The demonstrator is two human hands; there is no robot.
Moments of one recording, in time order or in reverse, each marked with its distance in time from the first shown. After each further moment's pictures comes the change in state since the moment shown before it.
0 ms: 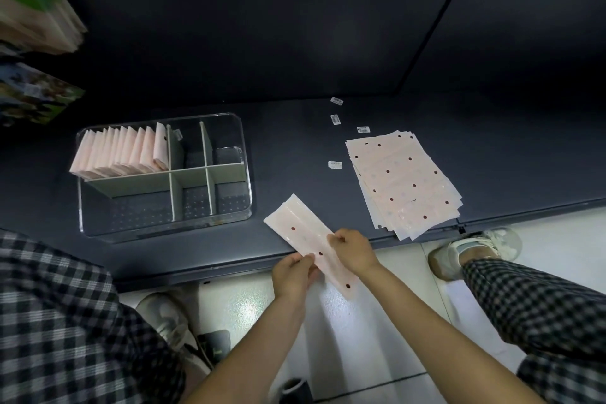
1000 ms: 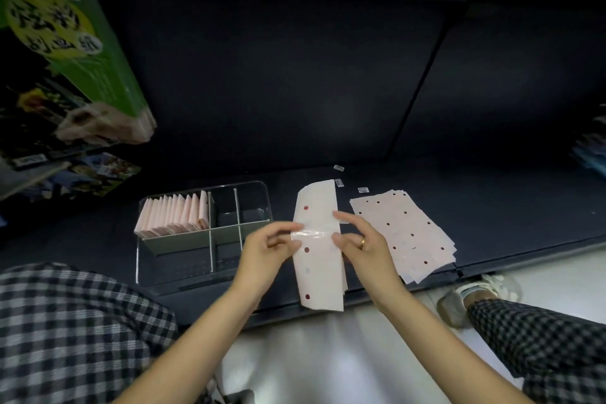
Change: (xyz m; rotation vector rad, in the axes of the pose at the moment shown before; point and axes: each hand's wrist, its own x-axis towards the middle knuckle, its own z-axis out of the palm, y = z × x) left_hand -0.067 0.146 -0.054 0.446 -0.351 0.729; right_hand -0.103 -0.103 -0.055 0.741 0.197 -0.461
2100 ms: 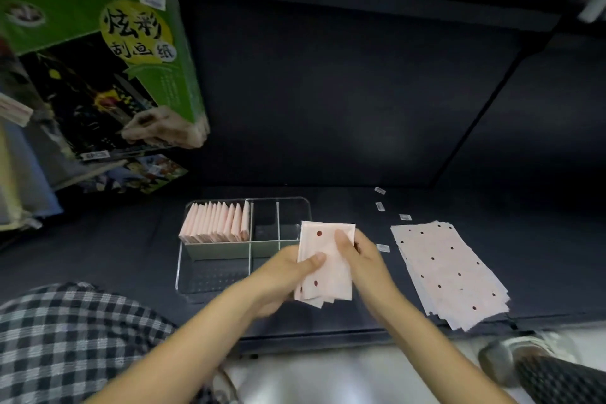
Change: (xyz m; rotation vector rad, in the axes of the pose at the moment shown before) left_hand 0.017 0.014 -0.055 -0.125 -0.297 -0.340; right_hand 0.036 -0.015 0.077 0.070 -0.161 0.089
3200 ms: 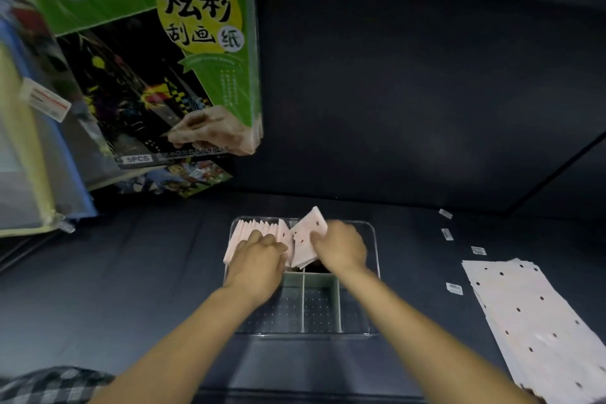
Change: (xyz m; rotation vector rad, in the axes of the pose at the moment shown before) left_hand 0.063 -0.028 -0.171 1.421 0.517 0.159; right_hand 0.161 0.033 0.134 -1.045 0.054 0.041
